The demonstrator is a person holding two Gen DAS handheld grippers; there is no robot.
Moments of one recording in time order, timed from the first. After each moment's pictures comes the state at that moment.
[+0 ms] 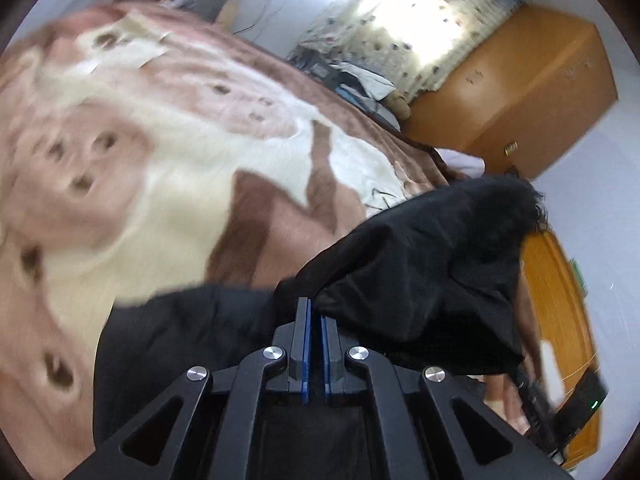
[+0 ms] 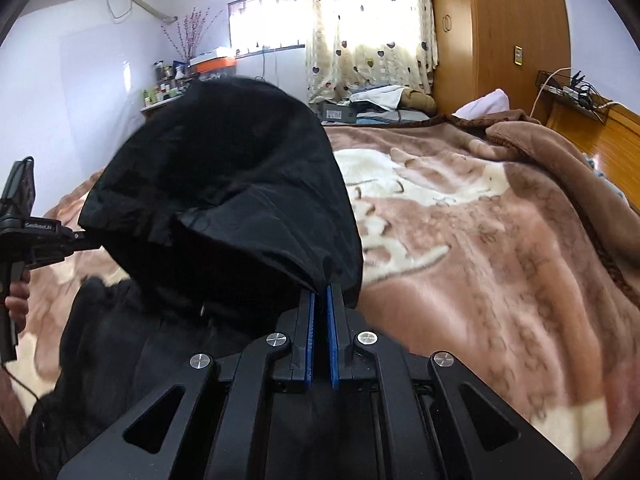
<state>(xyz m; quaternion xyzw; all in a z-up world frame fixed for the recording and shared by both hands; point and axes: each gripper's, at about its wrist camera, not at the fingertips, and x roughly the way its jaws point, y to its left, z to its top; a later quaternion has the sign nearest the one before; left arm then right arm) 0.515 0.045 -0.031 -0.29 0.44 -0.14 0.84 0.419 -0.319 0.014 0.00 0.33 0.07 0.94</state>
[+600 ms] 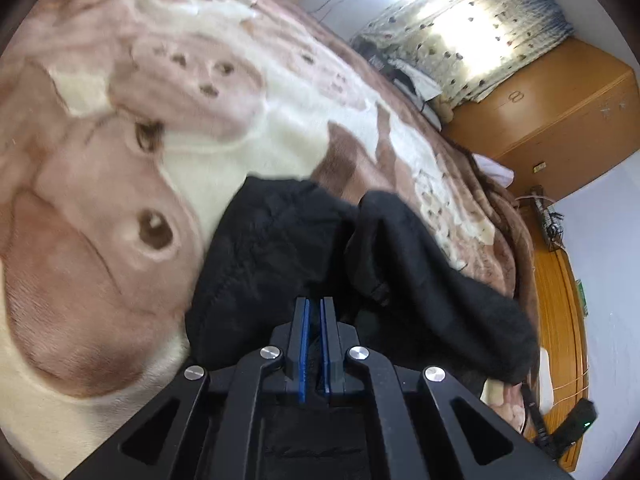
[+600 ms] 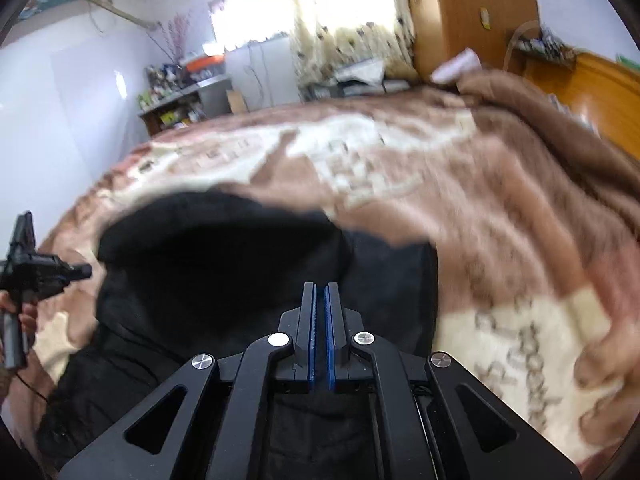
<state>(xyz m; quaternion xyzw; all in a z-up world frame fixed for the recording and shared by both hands) 0.410 0.104 -0.057 -0.33 0.46 -0.07 0.82 0.334 -0.352 0.018 0.05 0.35 0.08 0.93</state>
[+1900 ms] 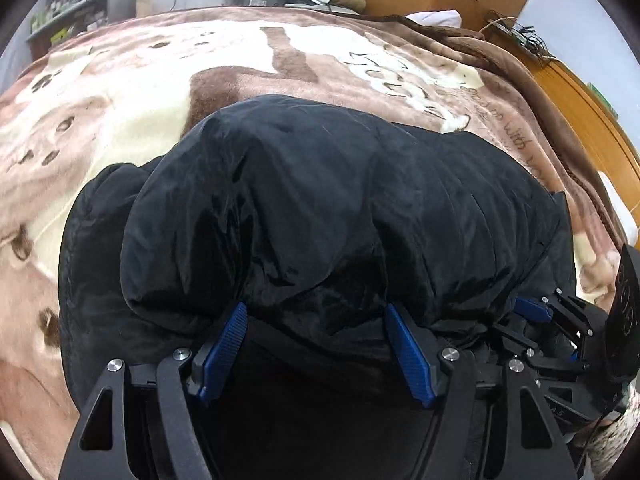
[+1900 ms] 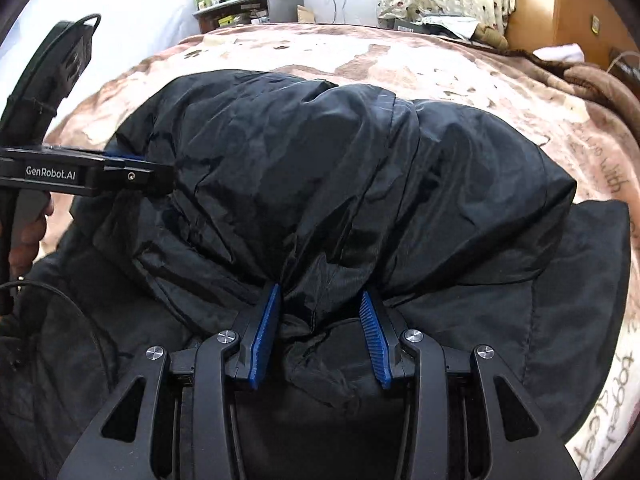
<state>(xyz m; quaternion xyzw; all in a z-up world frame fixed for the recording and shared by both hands) 0.460 -0.035 -0.112 -0.04 0.52 -0.18 0.83 0.375 -0.230 -0.111 -0.06 0.46 0.16 0.87</state>
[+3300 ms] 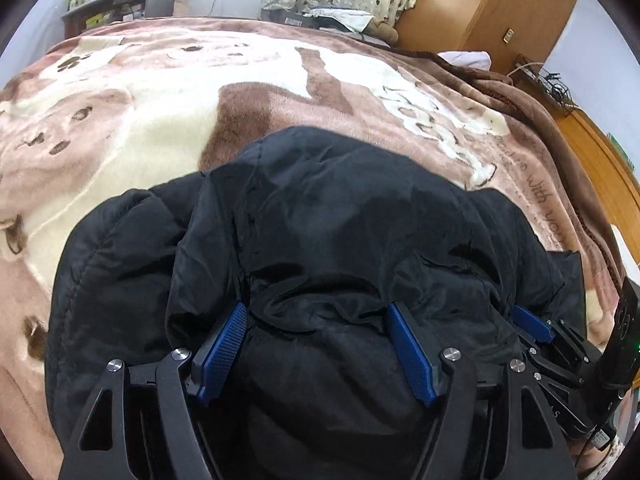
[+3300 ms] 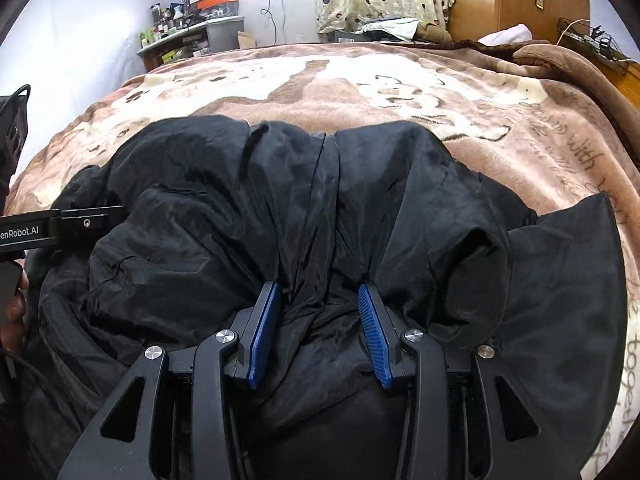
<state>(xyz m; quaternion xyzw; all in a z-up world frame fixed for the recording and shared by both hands) 0.484 -0.026 -0.121 -0.10 0.48 -0.13 0.86 0.409 -0.249 -0.115 0.00 0.43 0.08 0.90</state>
